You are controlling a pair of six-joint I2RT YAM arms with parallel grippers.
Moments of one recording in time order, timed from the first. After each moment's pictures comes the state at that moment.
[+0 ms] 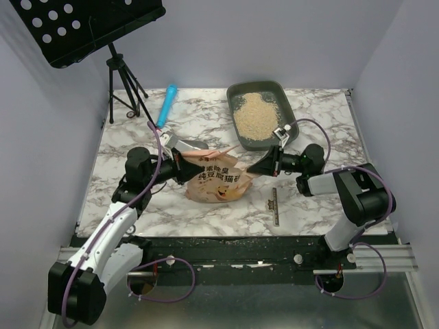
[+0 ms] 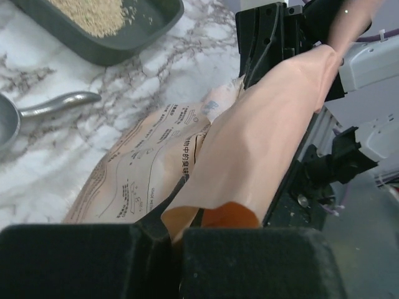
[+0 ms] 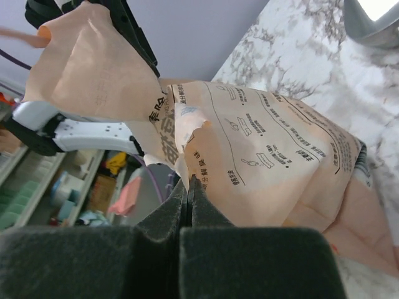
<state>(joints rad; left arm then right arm) -0.27 0.89 0.52 0.21 0.74 -0.43 0.27 1.69 0.54 1.31 -1.16 1.03</state>
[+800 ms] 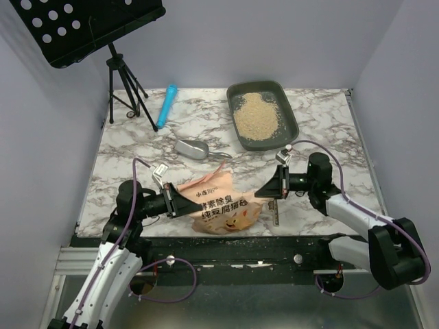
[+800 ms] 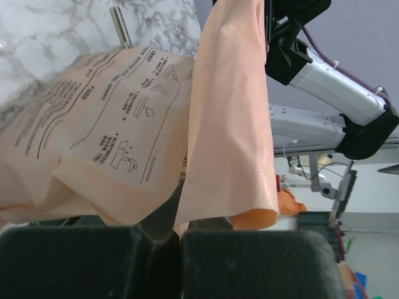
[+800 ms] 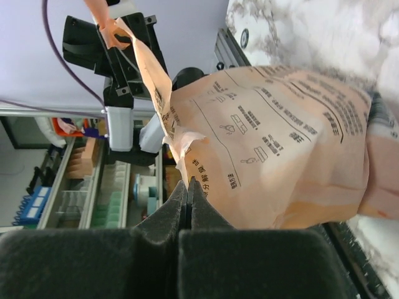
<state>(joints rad) -0.27 0.41 0.36 -0.22 0.87 -0.96 0.29 1.18 0.41 0.47 -1.17 1.06</state>
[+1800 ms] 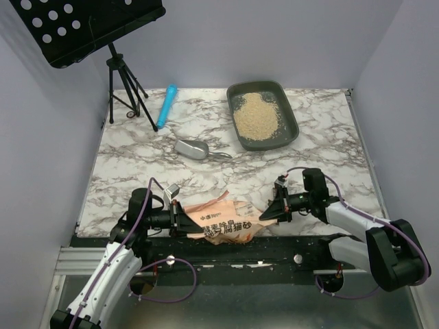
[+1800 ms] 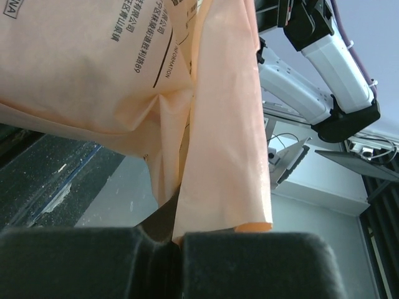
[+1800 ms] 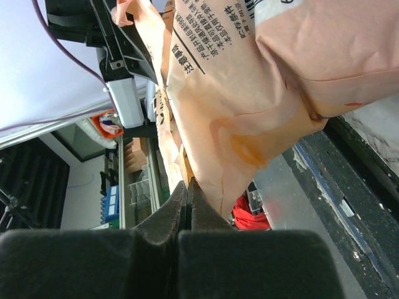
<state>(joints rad) -0.30 0.39 0.15 -0.33 1.08 -1.18 0.28 1.14 0.26 0.10 -1.26 1.03</state>
